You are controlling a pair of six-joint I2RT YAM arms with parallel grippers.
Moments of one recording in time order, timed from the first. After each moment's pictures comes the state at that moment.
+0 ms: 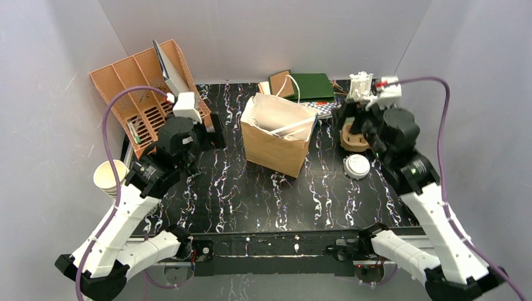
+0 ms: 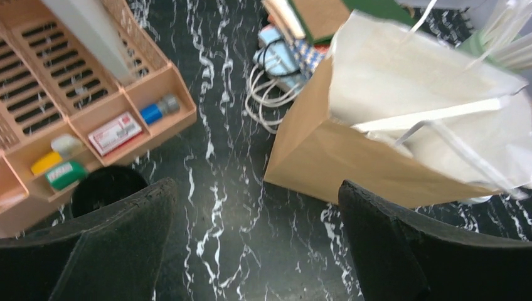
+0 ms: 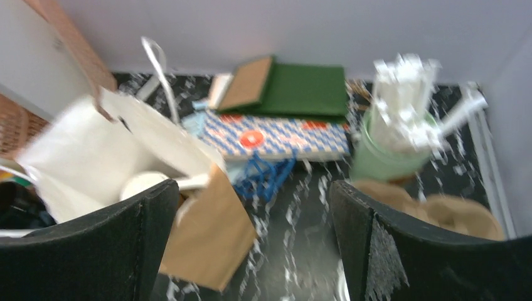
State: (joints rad) left arm -0.60 0.95 1.25 -0.66 -0.37 -0.33; right arm 0.47 0.96 1.24 -0.39 0.16 0.17
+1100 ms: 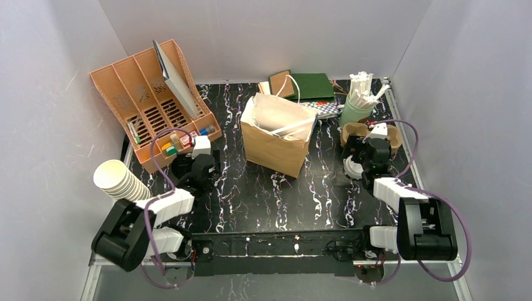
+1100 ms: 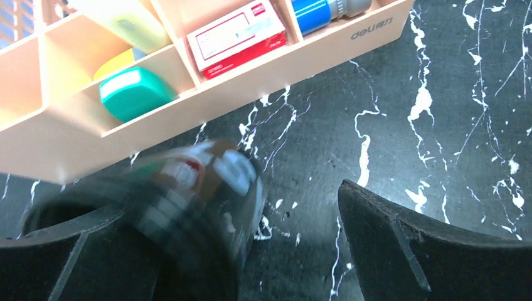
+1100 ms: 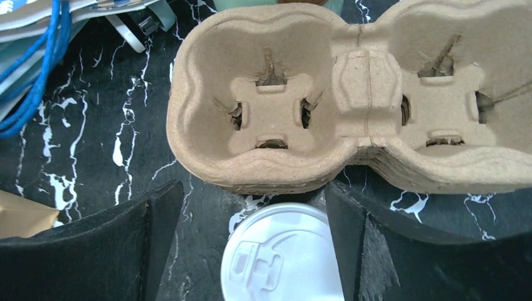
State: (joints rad) left arm -0.47 1.17 0.33 0.35 -0.74 -0.11; right arm 0.04 1.23 0.41 0.41 0.06 0.16
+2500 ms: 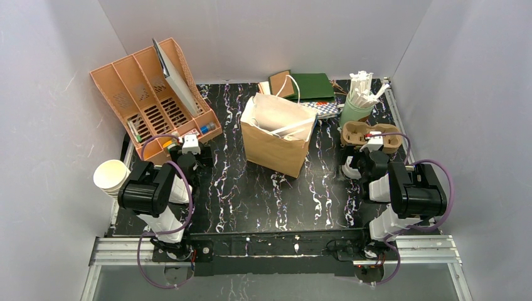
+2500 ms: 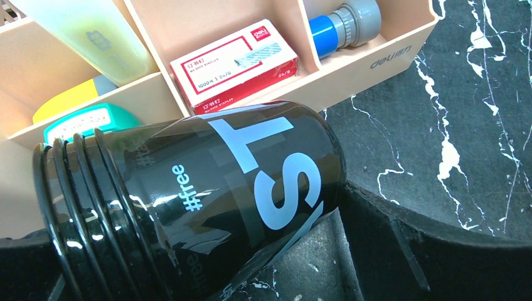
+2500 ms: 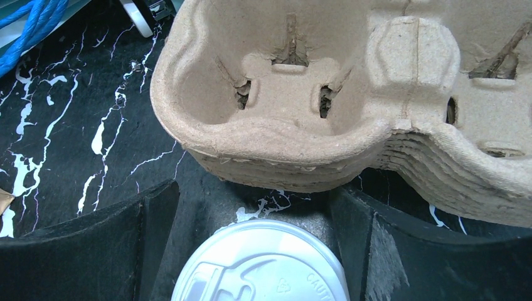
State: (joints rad) left arm -0.14 1.66 0.25 1.13 -0.30 0.01; right arm -0.03 1.60 0.24 1.08 -0.12 0.07
